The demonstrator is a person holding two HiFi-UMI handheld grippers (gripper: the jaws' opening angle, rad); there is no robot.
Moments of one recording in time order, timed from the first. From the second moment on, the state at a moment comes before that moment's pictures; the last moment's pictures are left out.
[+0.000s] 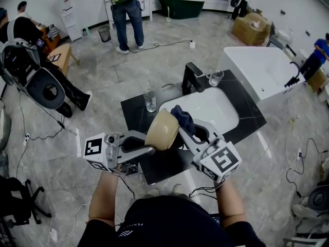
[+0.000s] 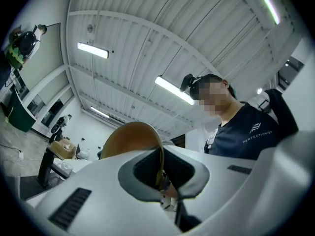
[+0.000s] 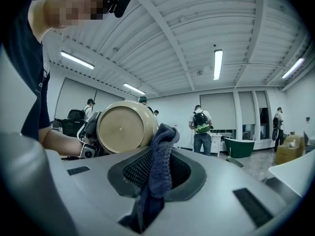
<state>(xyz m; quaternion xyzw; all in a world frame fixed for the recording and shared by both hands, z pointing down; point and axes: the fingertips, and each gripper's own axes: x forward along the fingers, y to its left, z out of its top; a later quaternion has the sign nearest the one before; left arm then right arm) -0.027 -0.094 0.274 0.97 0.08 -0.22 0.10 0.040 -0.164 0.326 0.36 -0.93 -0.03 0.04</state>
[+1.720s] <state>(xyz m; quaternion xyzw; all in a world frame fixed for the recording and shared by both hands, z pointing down) -0.023 -0.148 0.281 0.96 -0.11 -0.23 0.09 0.000 -0.116 0.344 0.31 -0.95 -0.01 0.05</state>
